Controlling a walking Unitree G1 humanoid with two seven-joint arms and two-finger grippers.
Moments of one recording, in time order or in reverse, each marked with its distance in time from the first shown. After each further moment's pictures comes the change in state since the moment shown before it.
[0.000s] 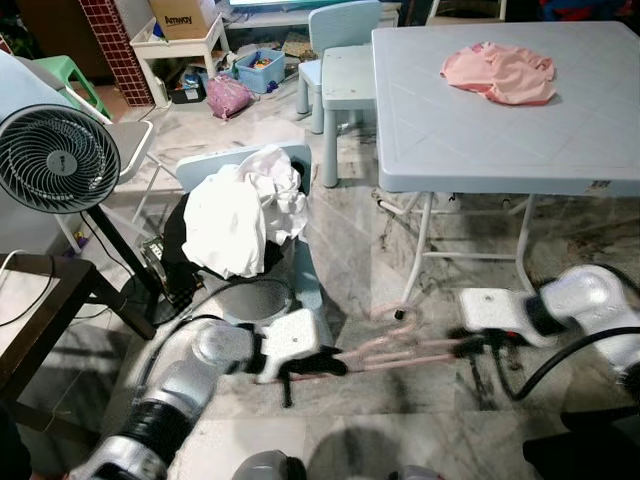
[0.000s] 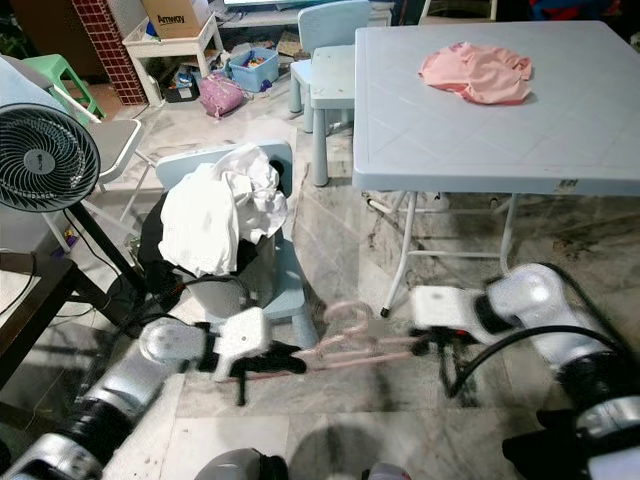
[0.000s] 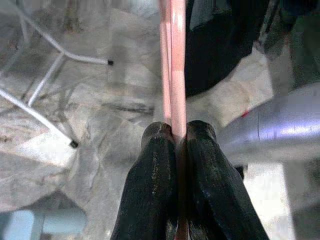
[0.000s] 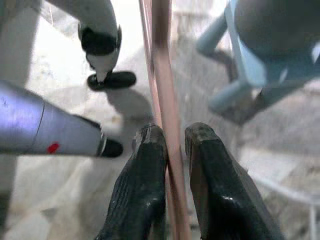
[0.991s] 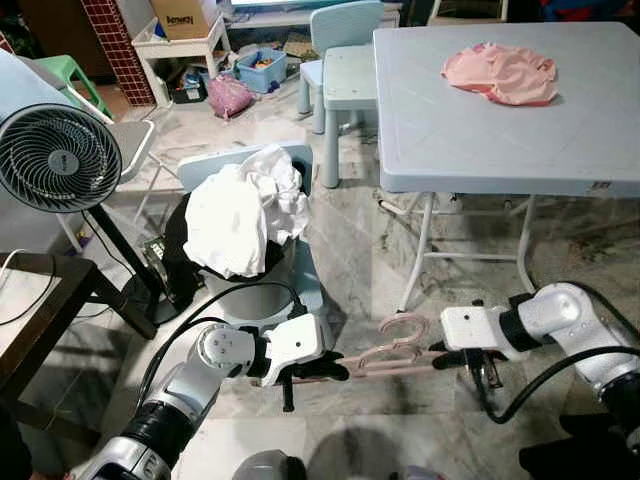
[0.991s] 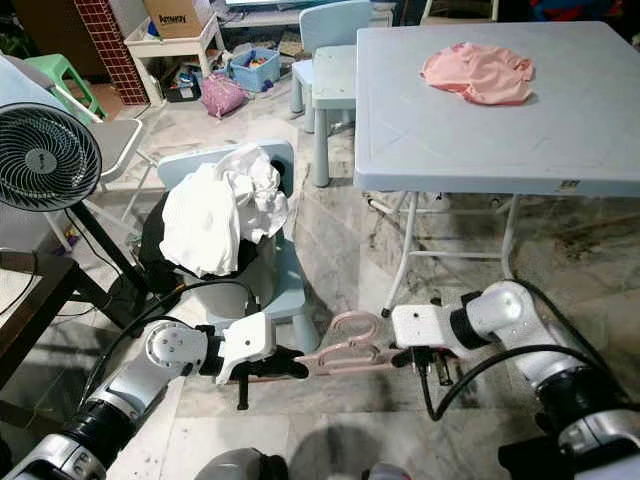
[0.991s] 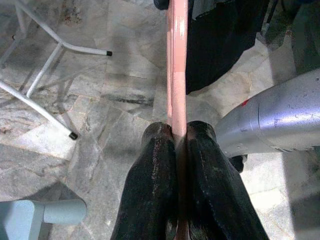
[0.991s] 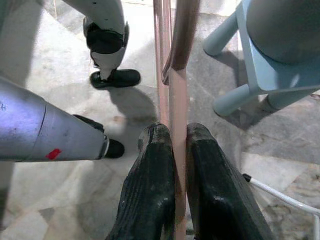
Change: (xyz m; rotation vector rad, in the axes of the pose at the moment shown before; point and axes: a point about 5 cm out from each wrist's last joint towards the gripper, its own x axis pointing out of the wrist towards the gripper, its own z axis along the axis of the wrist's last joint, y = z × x) left arm -0.004 0.000 -0.007 0.002 0.040 -0.001; right arm 0.026 0.015 -0.004 -0.011 0.019 0.016
